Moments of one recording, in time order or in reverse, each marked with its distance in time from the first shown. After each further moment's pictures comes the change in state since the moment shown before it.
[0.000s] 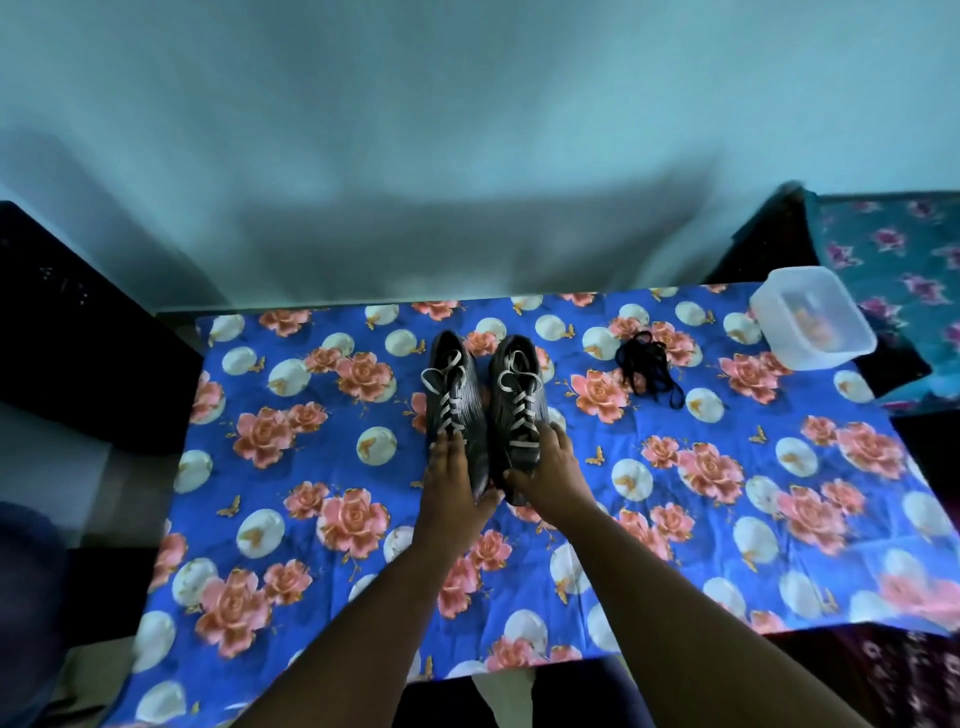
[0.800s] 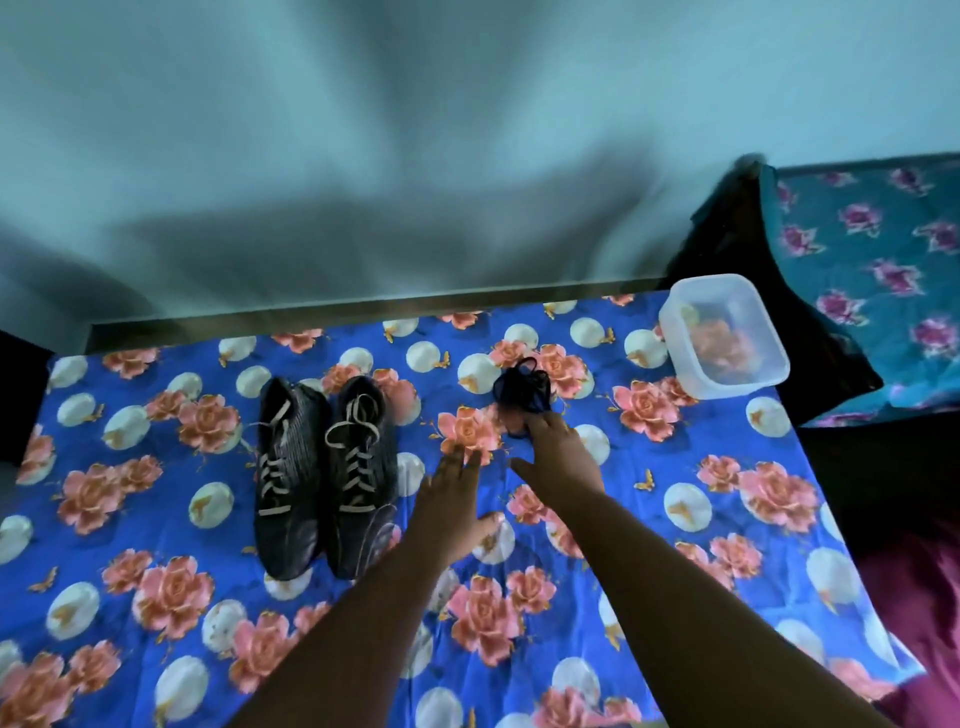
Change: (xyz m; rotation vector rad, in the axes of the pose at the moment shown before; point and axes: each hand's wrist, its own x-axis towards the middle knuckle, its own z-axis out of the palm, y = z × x) left_hand 0.098 0.176 0.148 0.457 -0.278 0.058; right_hand 0.109 0.147 -0.197 -0.312 -0.044 -0.091
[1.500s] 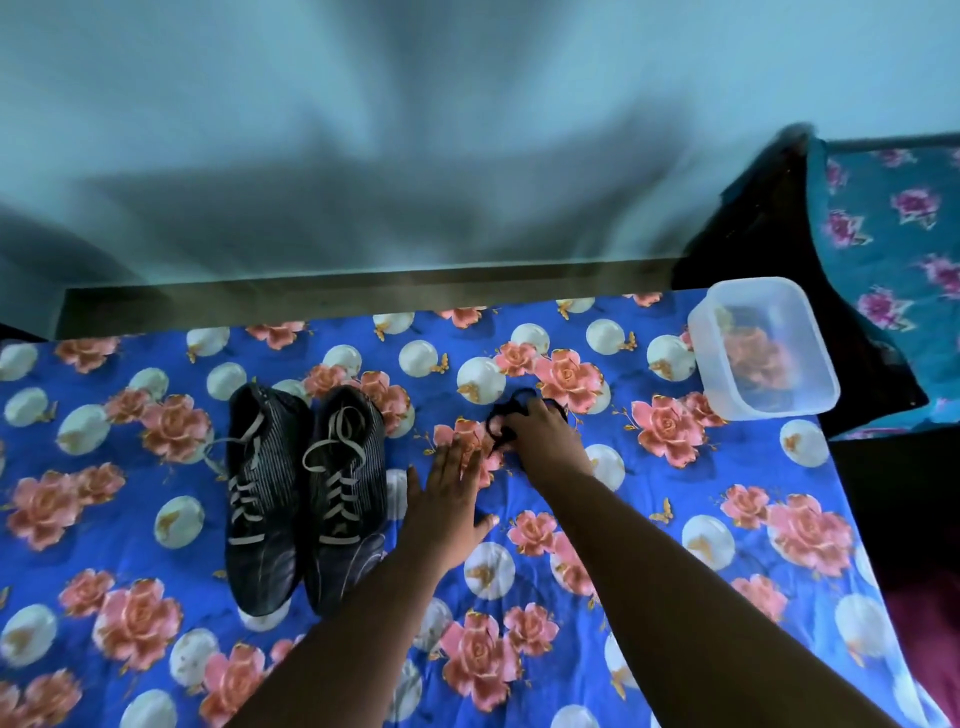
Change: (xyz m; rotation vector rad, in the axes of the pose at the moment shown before) left_hand 0.054 -0.018 0.019 0.130 -0.075 -0.009; right_hand 0.089 0.003 0.018 -0.190 -0.092 -0.090
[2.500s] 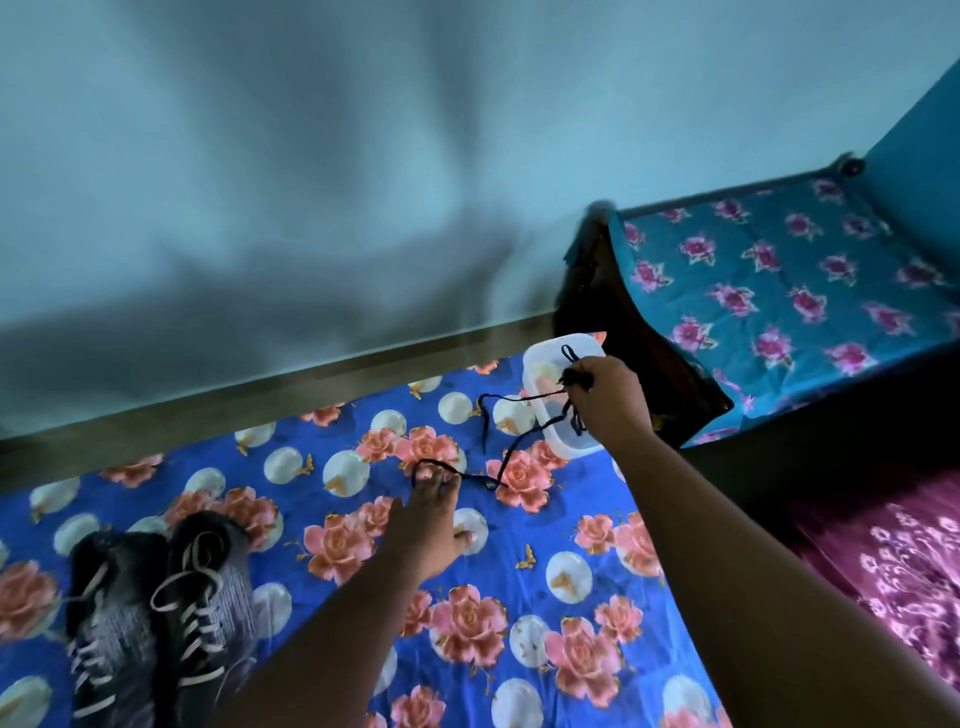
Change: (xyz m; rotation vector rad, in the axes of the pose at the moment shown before) left_hand 0.062 0.148 -0.070 0.057 -0.088 0.164; right_hand -0.063 0.202 -0.205 0.394 0.552 0.344
